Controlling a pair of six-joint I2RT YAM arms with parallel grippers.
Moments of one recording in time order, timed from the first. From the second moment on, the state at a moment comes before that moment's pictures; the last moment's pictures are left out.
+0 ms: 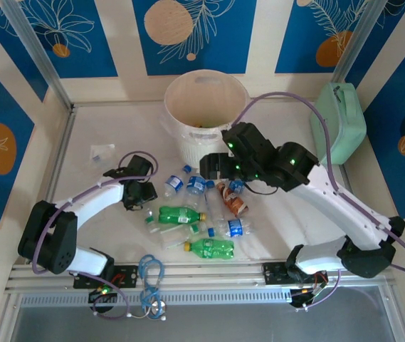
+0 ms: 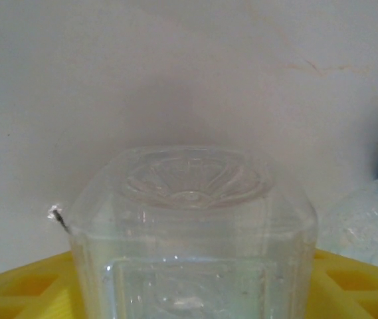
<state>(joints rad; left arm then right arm) -0.42 1.41 0.80 -0.67 -0.09 -0.81 0.92 1.29 1.59 -1.14 0.11 0.74</state>
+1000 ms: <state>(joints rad) -0.33 1.04 0.97 -0.28 0.29 -1.04 0.81 1.25 1.44 -0.78 -0.40 0.83</state>
